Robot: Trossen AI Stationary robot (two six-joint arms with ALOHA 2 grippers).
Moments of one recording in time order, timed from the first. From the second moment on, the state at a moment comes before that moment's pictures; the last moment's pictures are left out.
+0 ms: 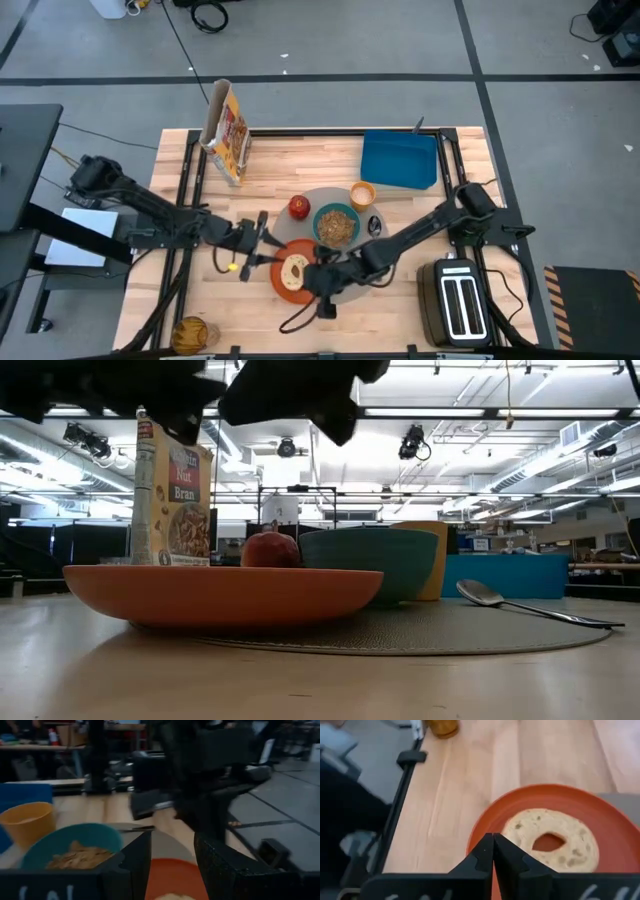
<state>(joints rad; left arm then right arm) -0.39 1.16 0.37 0.70 -0.16 -0.06 0.42 2.00 1.49 -0.21 0.17 0.35</state>
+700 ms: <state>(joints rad) -0.11 1.16 0.37 0.76 -0.11 -0.06 0.26 1.16 0.69 0.18 0.14 0.39</state>
